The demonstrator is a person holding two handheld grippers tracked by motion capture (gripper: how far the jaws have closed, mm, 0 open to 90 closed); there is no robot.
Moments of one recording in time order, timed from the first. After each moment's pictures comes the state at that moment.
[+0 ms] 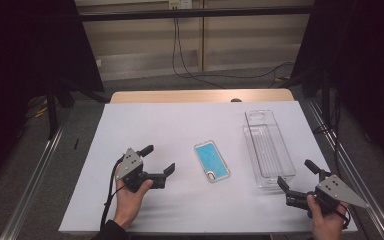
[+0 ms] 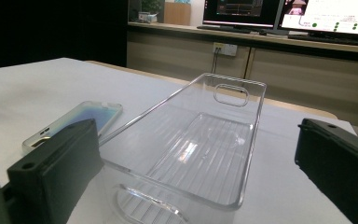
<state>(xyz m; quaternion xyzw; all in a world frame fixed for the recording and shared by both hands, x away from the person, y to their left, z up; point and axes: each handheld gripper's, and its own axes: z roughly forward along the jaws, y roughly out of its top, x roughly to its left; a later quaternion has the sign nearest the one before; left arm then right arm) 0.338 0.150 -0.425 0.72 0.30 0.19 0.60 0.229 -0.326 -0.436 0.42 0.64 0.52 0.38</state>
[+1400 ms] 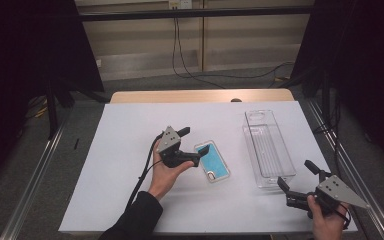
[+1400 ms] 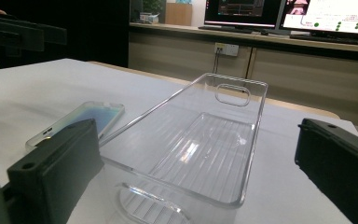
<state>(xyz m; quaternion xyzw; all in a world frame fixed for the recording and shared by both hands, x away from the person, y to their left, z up) 0.397 0.059 -0.425 0.73 0.25 0.15 0.62 0.228 -0.327 -0.436 0.42 0.64 0.53 0.37</state>
